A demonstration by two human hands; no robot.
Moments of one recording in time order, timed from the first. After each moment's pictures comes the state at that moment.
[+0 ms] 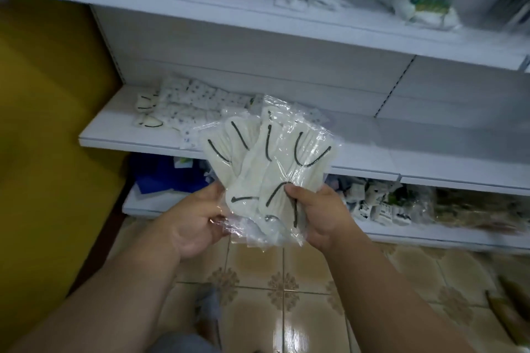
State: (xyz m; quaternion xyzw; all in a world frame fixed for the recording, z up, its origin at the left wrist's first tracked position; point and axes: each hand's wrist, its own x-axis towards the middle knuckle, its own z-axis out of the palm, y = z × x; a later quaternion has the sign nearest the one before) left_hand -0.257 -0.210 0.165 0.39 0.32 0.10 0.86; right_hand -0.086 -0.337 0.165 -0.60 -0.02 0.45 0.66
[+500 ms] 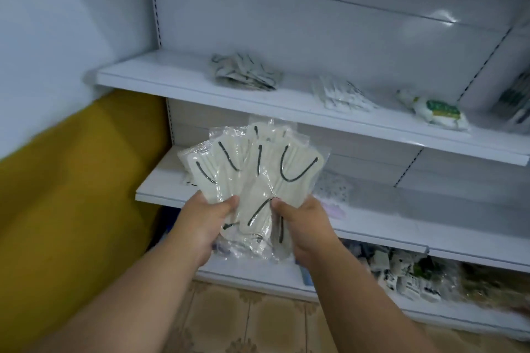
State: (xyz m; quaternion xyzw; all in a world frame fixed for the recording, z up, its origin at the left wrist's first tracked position) left_hand -0.334 -0.115 0.263 0.46 0.44 0.29 0.71; right_hand -0.190 -0.214 0.264 -0.66 -0.19 0.36 0.63
